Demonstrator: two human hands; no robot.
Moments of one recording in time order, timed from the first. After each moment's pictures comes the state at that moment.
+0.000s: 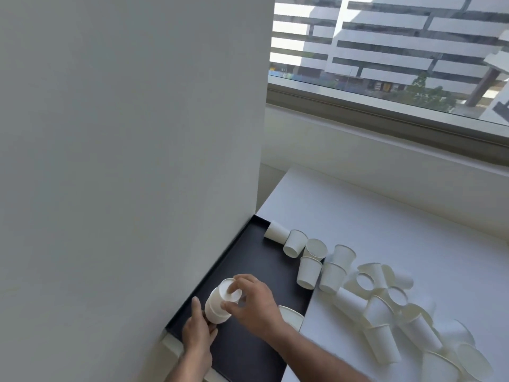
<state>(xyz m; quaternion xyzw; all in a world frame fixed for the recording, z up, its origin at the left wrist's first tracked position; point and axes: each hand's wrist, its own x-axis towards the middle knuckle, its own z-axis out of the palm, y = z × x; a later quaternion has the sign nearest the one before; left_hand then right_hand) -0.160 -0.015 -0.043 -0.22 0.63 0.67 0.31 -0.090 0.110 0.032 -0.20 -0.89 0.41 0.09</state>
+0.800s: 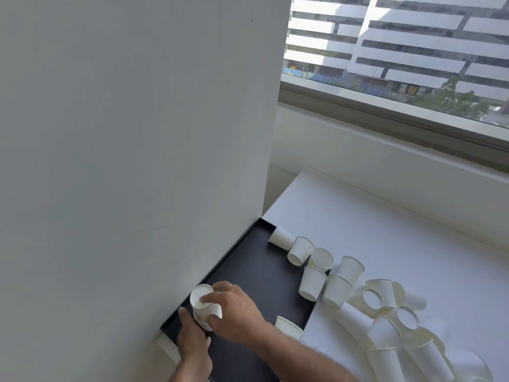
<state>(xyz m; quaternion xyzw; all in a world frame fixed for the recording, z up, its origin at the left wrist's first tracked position) -0.150 0.000 -0.039 -0.33 0.58 0.70 0.25 -0.116 0.104 0.042 -0.09 -0.94 0.33 -0.07</state>
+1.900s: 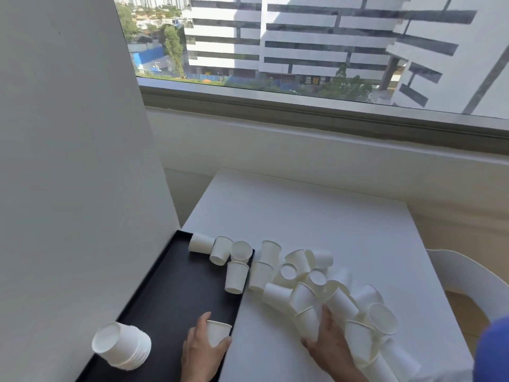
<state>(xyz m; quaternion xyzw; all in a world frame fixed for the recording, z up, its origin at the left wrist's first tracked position) -0.055 0.100 -0.032 0.21 0.89 0.30 0.28 0.173 0.268 -0.030 -0.59 -0.74 0.31 0.02</state>
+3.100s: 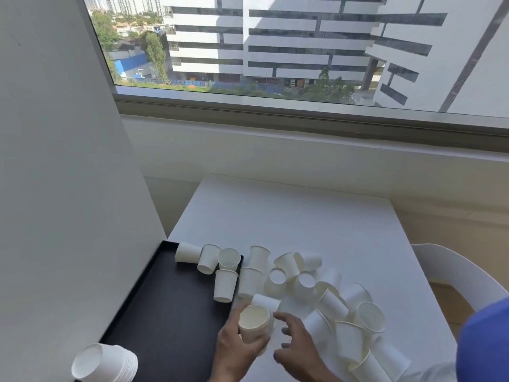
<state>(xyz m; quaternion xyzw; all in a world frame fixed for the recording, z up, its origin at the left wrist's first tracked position) -0.002 0.152 0.001 0.34 0.75 0.47 0.32 0.143 0.239 -0.005 -0.47 -0.70 0.52 0.12</state>
